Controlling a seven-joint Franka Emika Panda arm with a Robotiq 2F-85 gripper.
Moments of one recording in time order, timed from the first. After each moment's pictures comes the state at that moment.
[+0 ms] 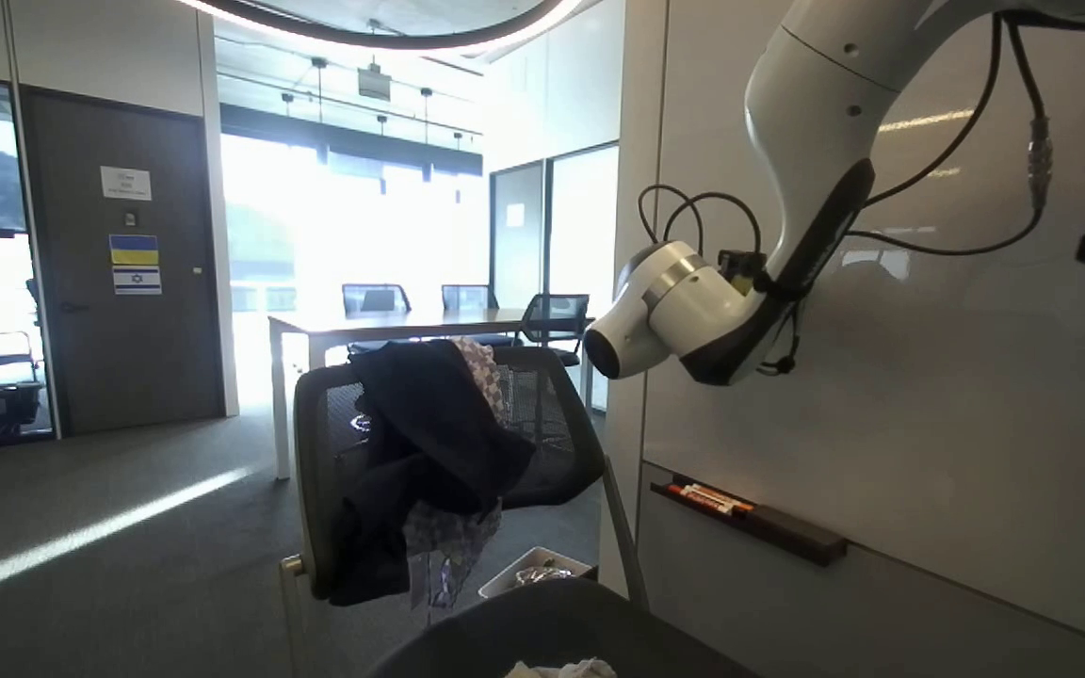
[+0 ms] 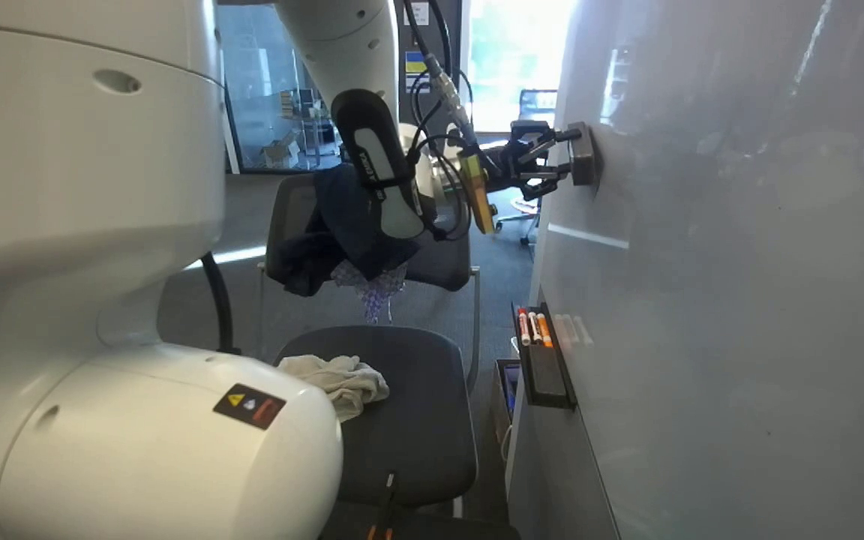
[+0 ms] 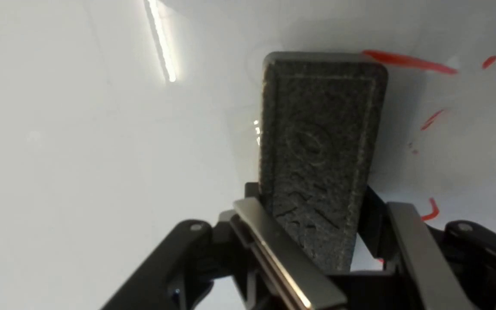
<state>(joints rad) -0.07 0.28 -0.03 -2.10 -1.87 1.46 1.05</state>
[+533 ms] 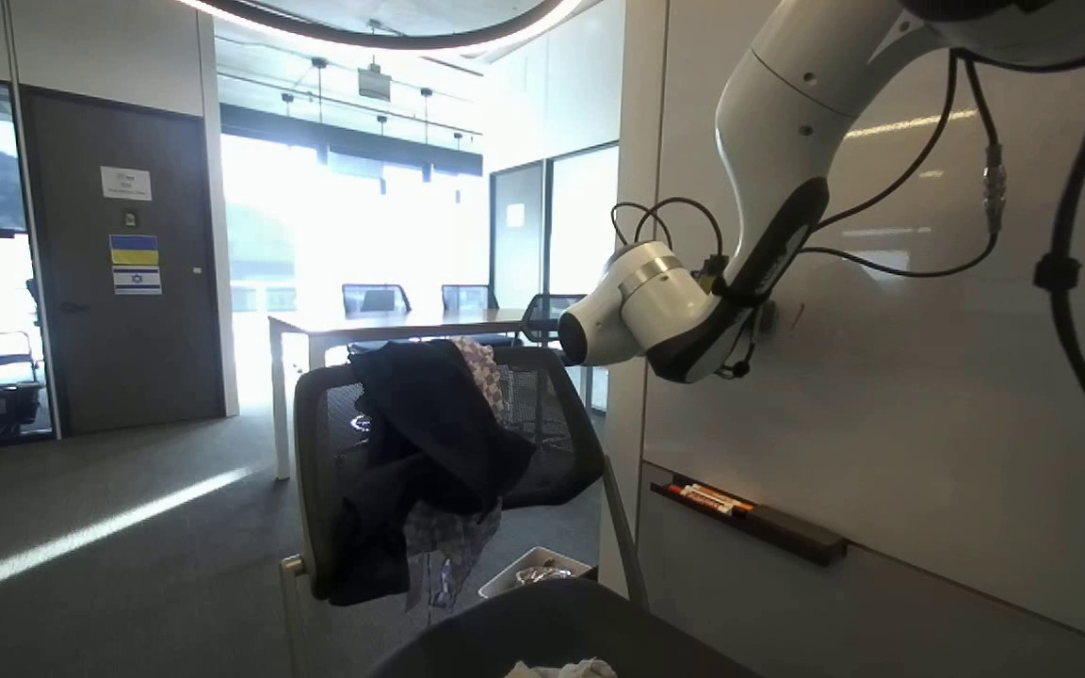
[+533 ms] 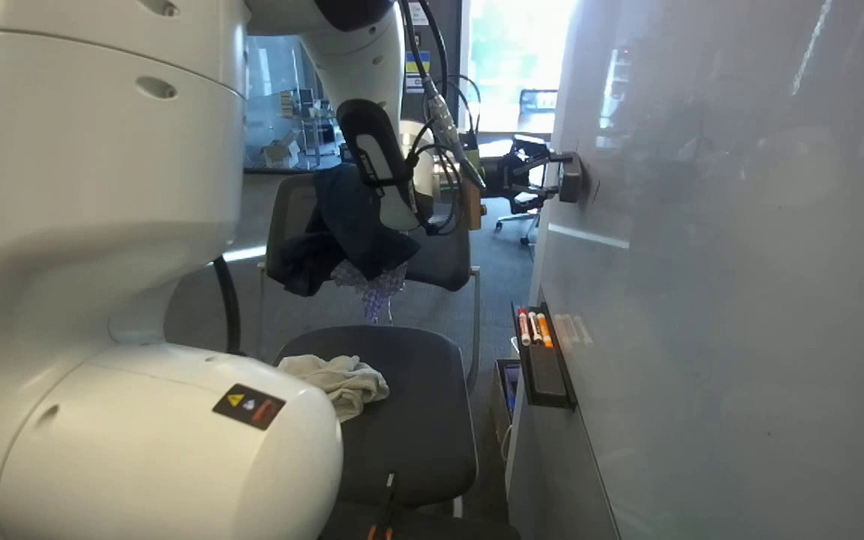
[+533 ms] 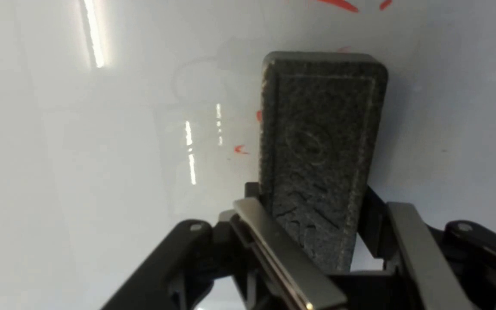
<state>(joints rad) -0.07 0.38 -0.02 -1.95 -1.74 1.61 0.85</state>
